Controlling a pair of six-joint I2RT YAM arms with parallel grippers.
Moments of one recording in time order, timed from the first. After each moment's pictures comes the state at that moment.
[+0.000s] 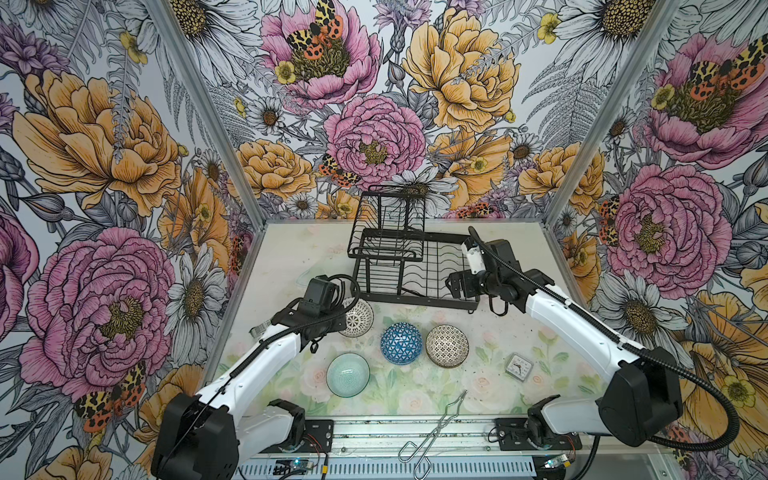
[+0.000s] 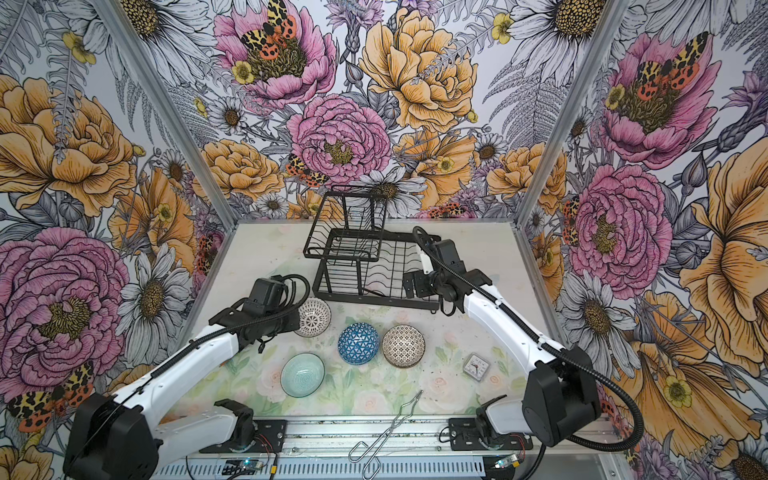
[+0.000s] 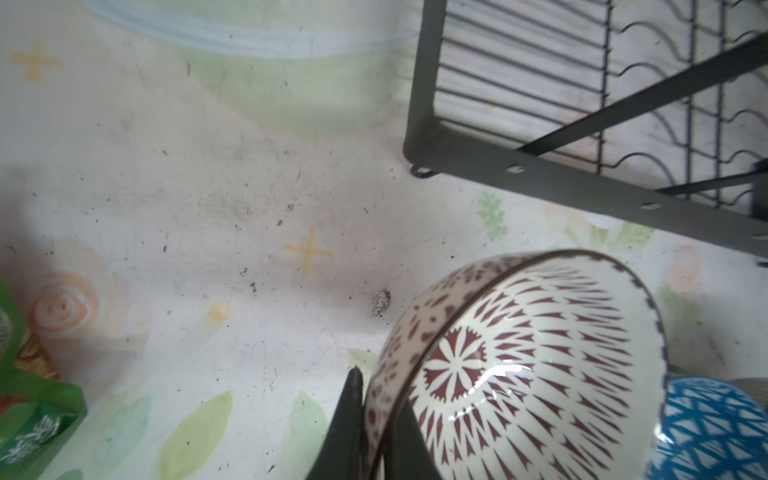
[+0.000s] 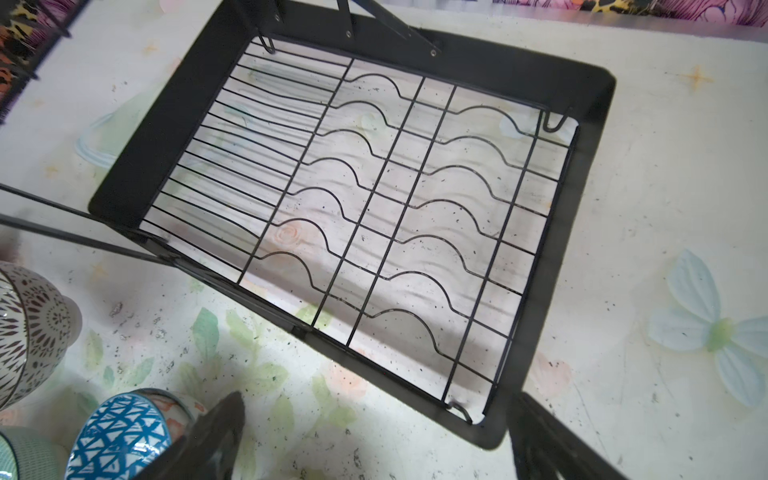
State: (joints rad) left arm -0.37 1.08 0.74 -0.57 -0.07 -0.46; right arm 0.39 1.35 1.10 -0.57 -0.11 0.15
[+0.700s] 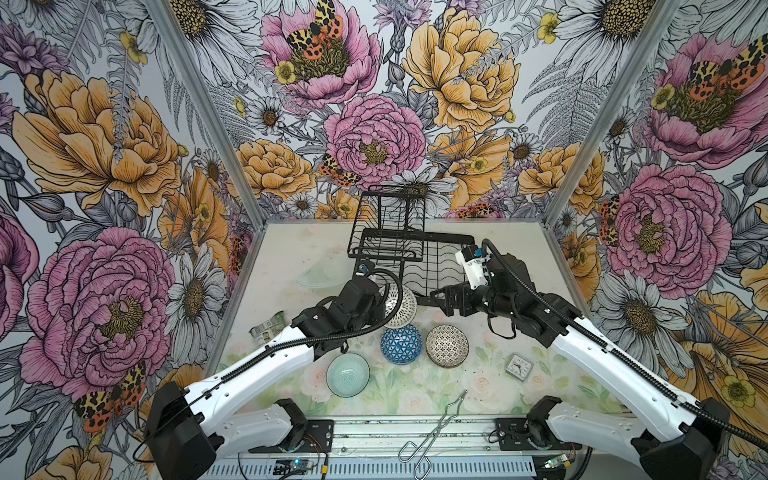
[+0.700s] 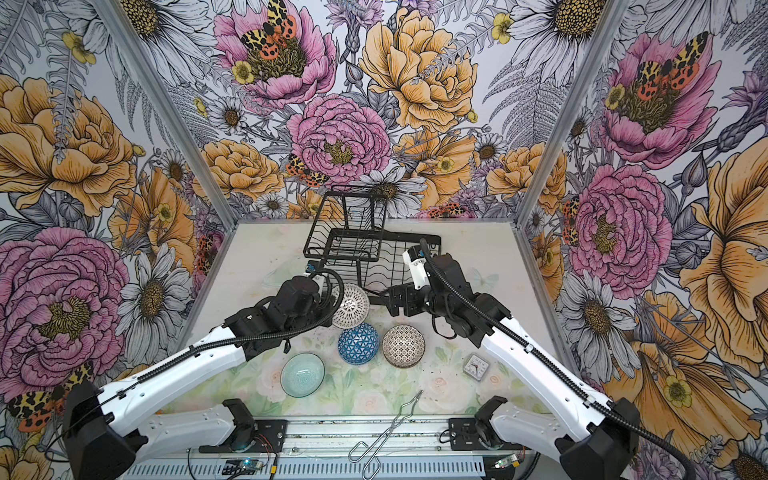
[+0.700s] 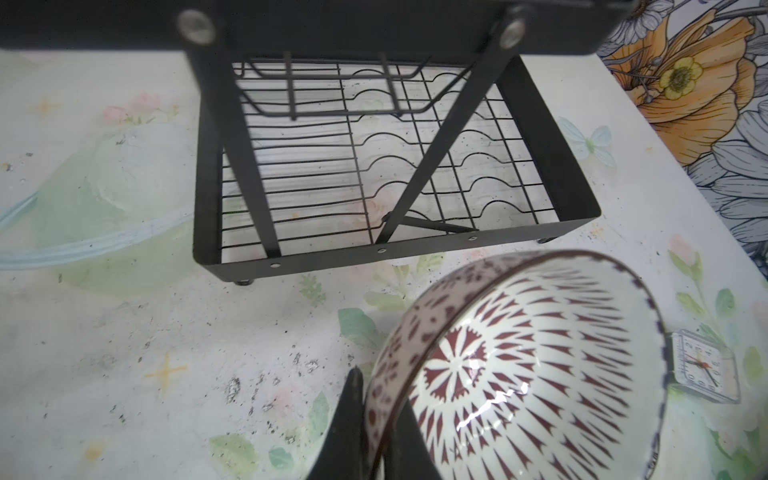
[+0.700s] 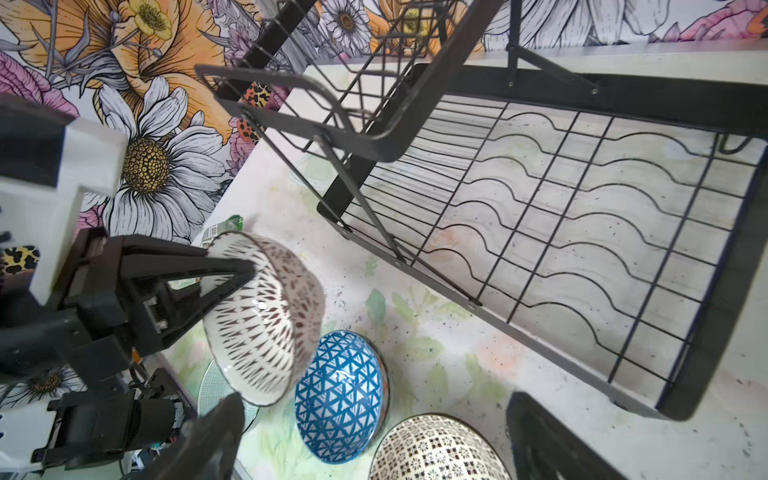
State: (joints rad) left arm -0.82 1.17 0.95 -0.46 -0.29 -0.45; right arm 0.64 1.10 1.04 -0.57 -0.18 0.37
